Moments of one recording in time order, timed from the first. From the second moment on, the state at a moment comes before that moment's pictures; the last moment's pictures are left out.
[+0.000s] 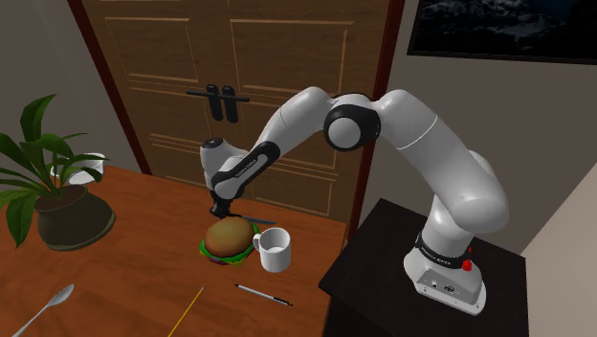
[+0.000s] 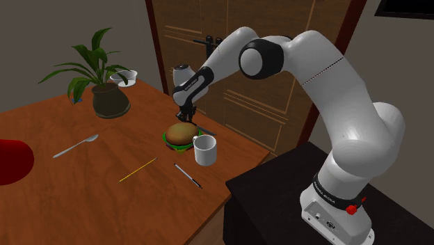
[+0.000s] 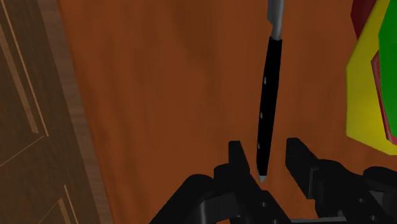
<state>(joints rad) 0.27 0.92 0.07 -1.41 -0.19 2.42 0.11</state>
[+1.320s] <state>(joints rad) 0.27 0.81 0.08 -1.44 -0.18 2.35 0.10</state>
